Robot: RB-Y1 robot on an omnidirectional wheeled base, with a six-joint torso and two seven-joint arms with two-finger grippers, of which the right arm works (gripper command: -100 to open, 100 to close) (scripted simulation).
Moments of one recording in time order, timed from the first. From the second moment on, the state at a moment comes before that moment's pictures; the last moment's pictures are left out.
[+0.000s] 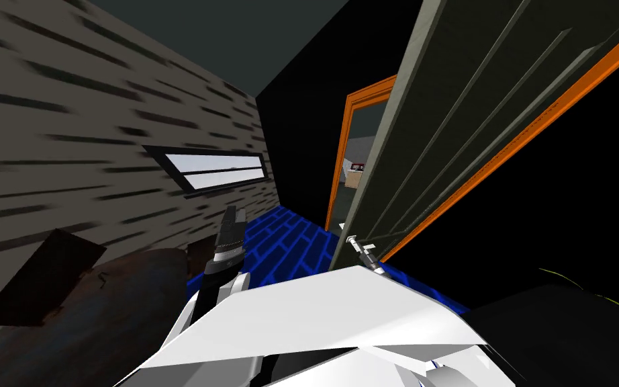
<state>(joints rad) 0.16 -0.49 0.13 -0.53 -0.10 -1.22 -0.43</state>
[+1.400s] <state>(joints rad) 0.08 -0.48 0.15 -0.49 -0.08 -1.20 -0.43</state>
